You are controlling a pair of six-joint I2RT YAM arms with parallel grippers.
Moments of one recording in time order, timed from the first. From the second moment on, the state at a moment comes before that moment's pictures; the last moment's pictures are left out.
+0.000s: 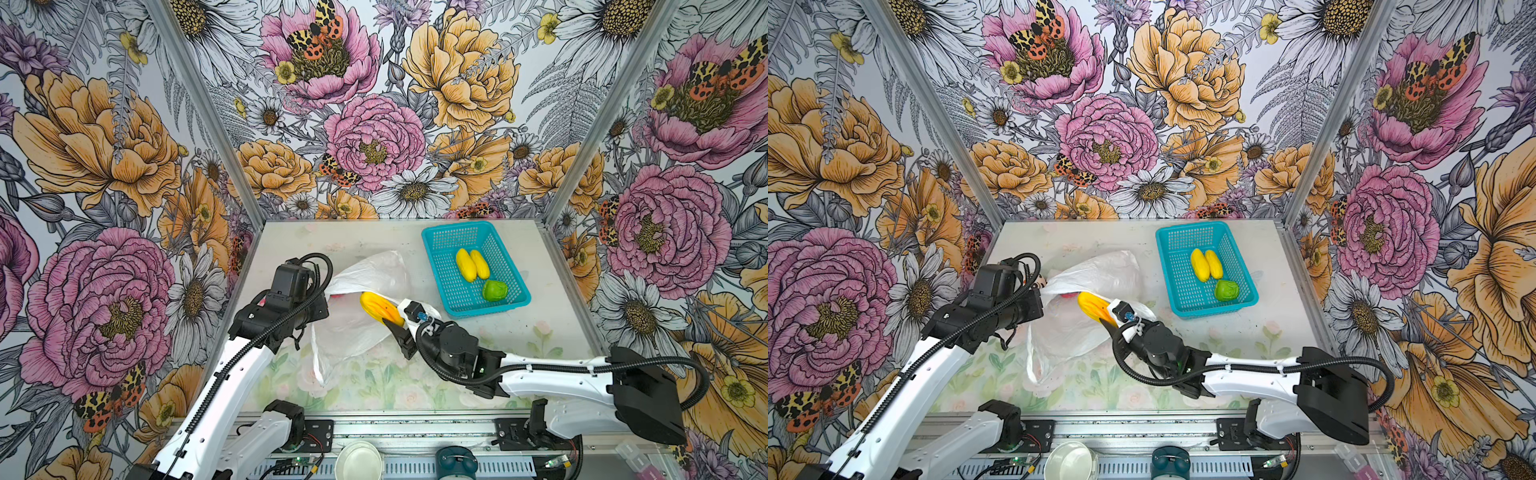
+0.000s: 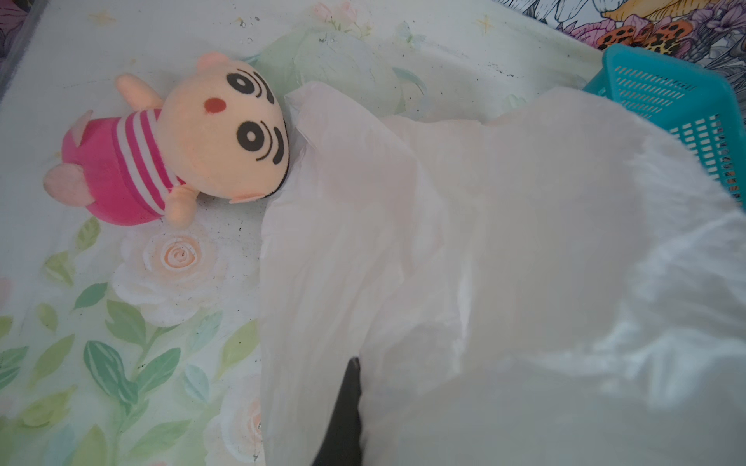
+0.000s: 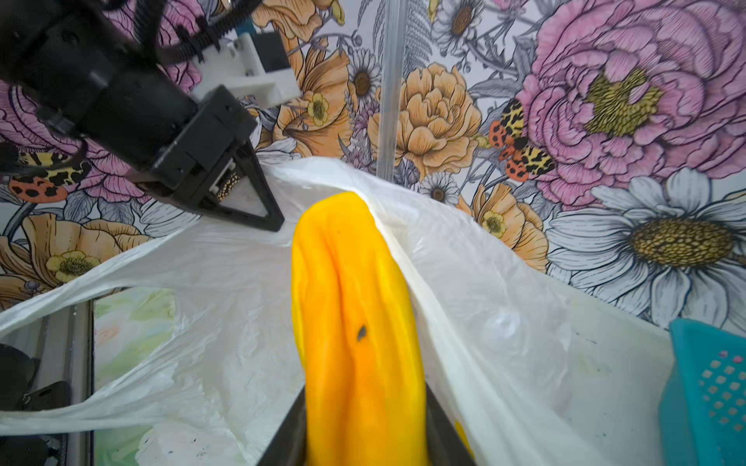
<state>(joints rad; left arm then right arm) -0.28 0.94 1.02 -0.98 -0.07 -0.50 1.15 1.25 0.59 0.60 0.31 -0.01</state>
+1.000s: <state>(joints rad) -0.27 0.93 1.02 -0.98 -0.07 -0.50 1.20 1.24 0.59 0.60 0.30 -0.06</state>
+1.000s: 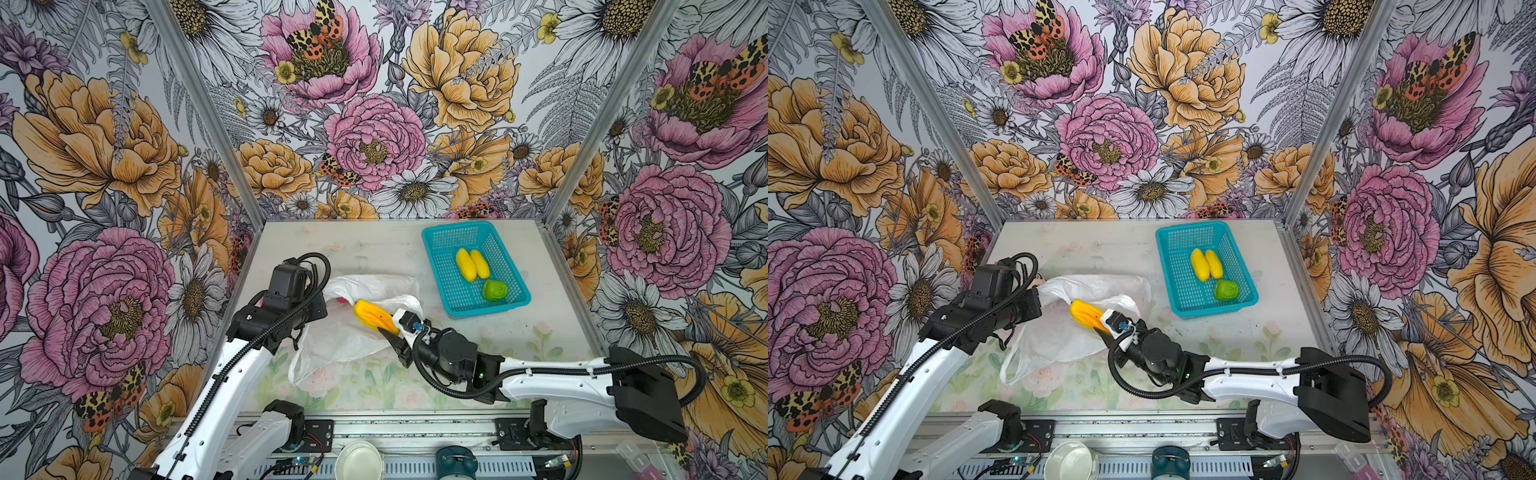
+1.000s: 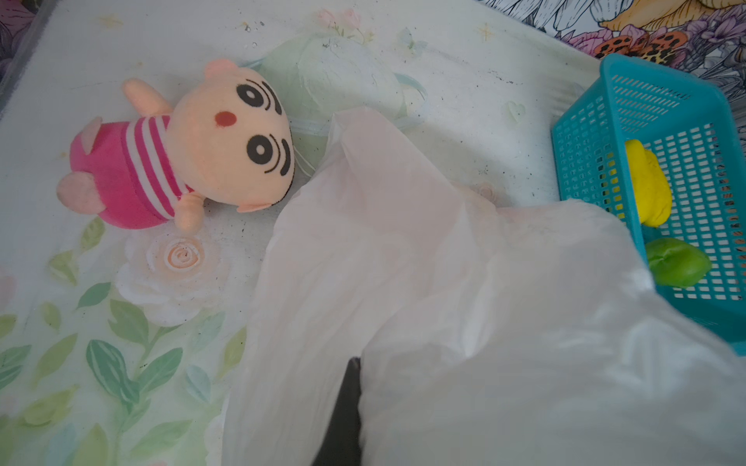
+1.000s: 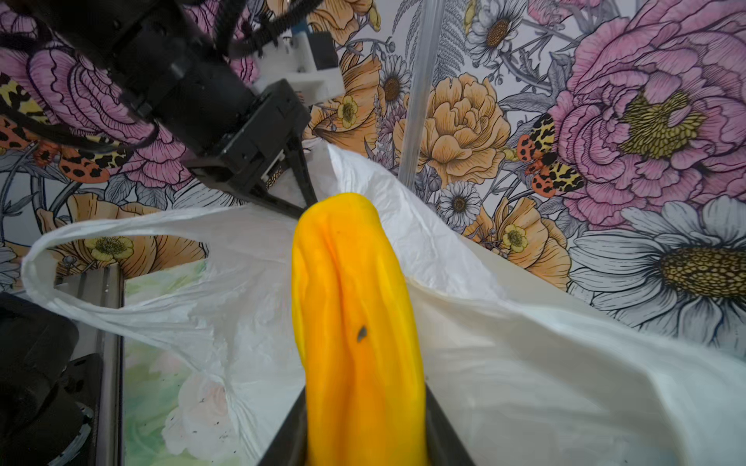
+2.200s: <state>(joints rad) -0.27 0.92 1.02 -0.98 -0.07 -0.50 0.41 1.70 0.97 0.10 0.17 0.34</state>
